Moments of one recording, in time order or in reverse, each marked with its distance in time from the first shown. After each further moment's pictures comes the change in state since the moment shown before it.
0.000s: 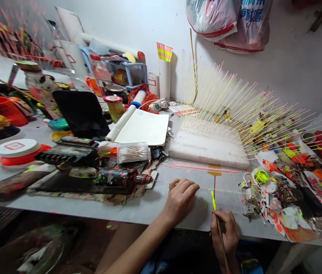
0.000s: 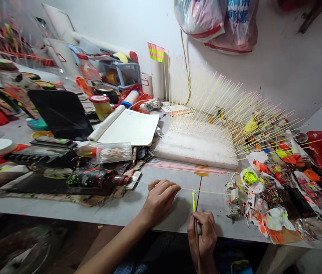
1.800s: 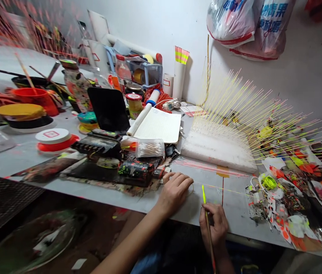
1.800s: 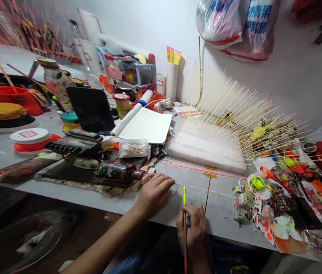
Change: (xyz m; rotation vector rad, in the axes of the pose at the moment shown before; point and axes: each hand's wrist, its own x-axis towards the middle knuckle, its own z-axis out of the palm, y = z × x) left_hand -0.009 -0.034 -0.037 0.139 -0.006 -0.001; right_hand 0.008 -0.024 0.044 0.000 -0.094 -0.115
